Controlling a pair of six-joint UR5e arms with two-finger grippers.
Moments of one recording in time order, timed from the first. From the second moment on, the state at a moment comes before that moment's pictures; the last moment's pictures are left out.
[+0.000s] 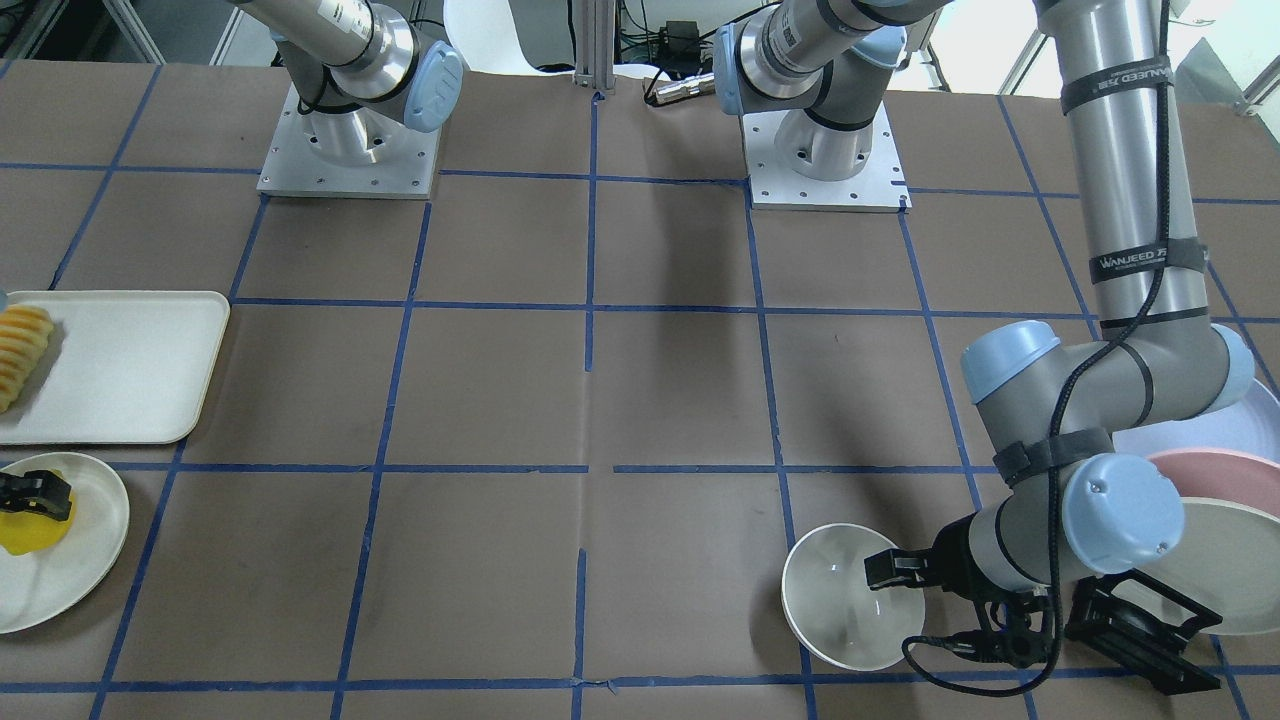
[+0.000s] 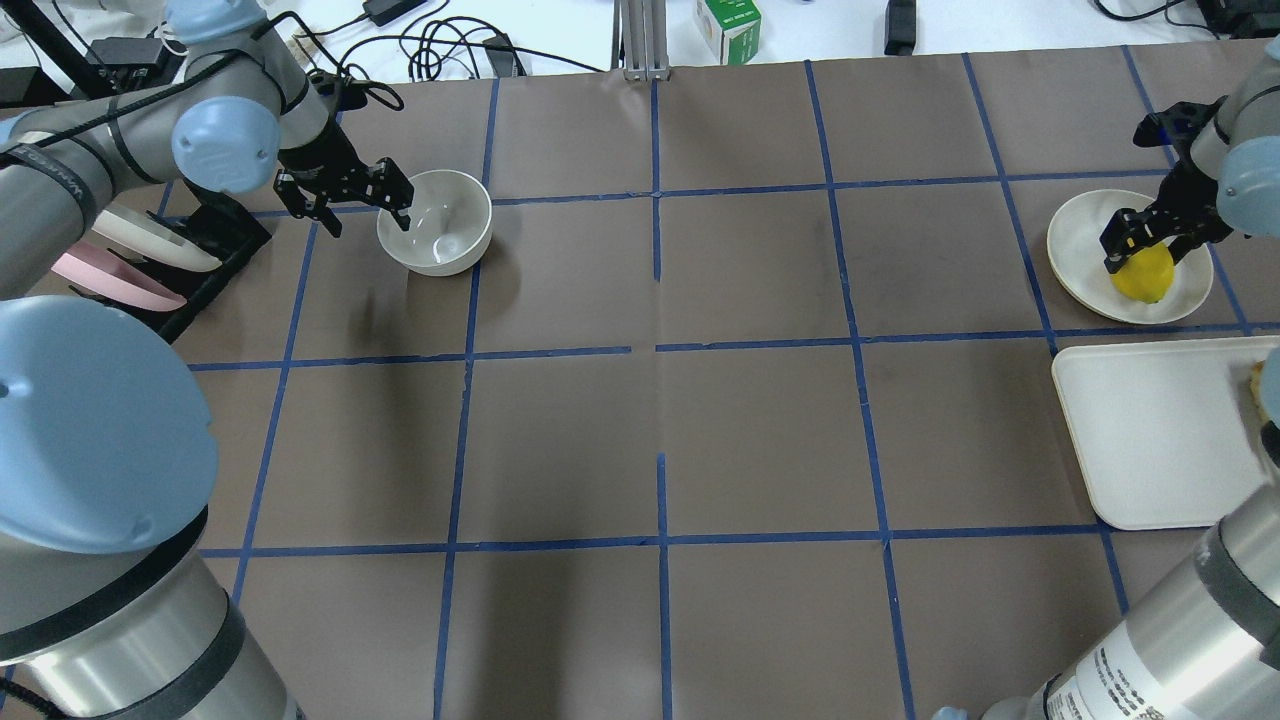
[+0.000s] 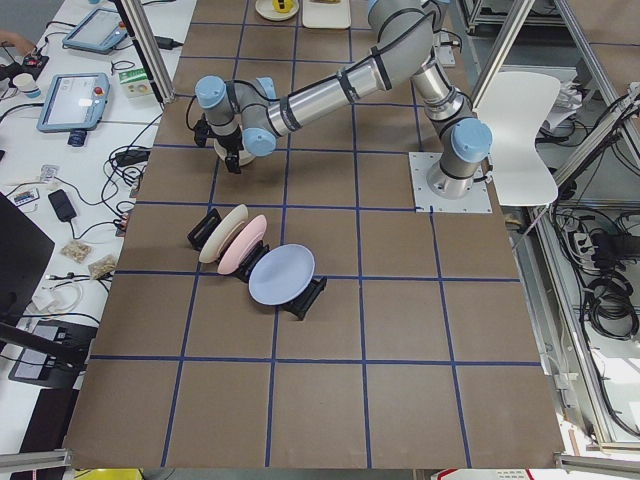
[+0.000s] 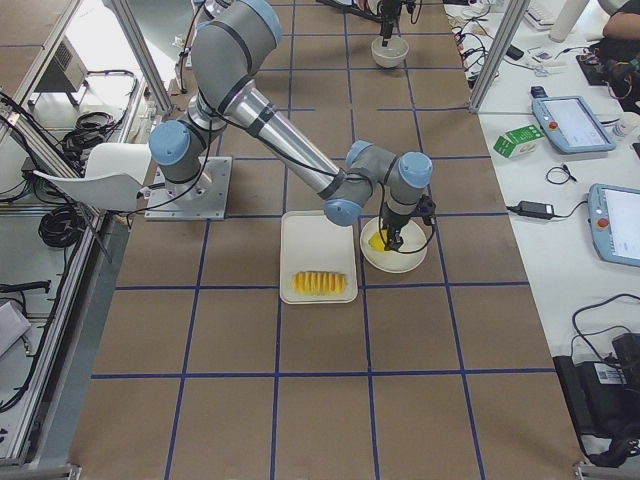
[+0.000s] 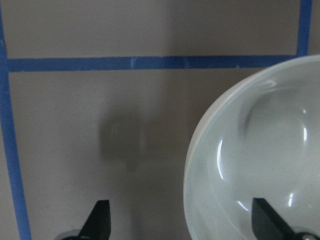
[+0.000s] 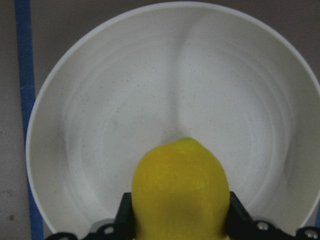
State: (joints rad) left arm -1.38 -2.23 -1.41 -1.14 1.49 0.21; right arm 1.06 -1.01 1.56 -2.11 -1.64 -0.59
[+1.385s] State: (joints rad) left arm -1.63 -2.01 -1.60 -1.25 1.18 -0.05; right arm 1.42 -1.32 1.44 -1.70 -1.56 -0.24
